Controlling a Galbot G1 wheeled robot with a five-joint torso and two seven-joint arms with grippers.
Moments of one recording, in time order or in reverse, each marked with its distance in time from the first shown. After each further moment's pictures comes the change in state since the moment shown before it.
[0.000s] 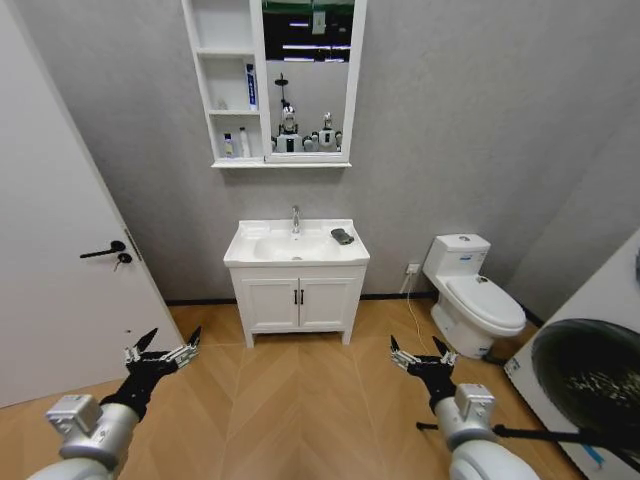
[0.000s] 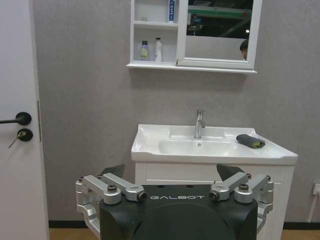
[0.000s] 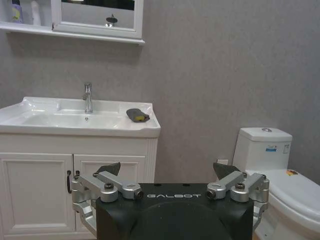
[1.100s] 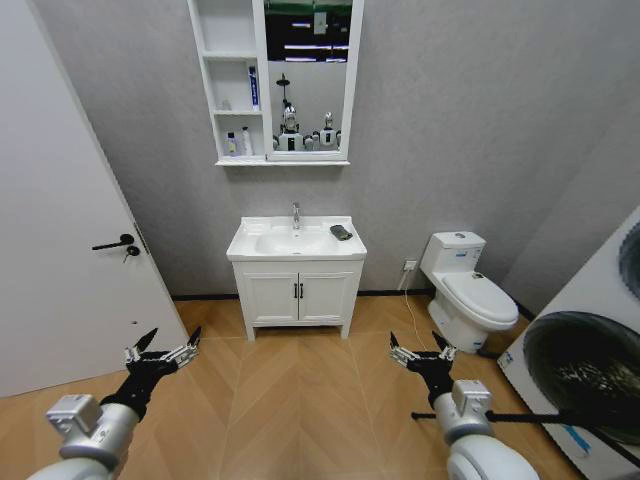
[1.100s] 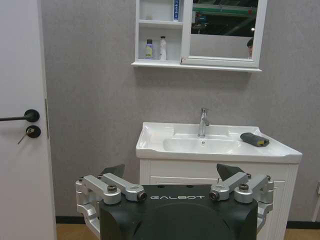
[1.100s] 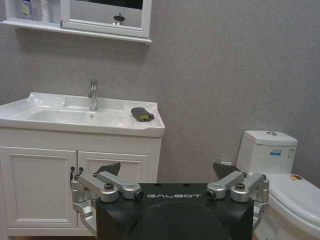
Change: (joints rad) left arm 0.000 0.000 0.000 0.000 0.000 0.000 -0.001; right arm 0.006 -0.002 0.003 0.006 -0.021 -0.017 -0.011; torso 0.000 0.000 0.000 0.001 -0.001
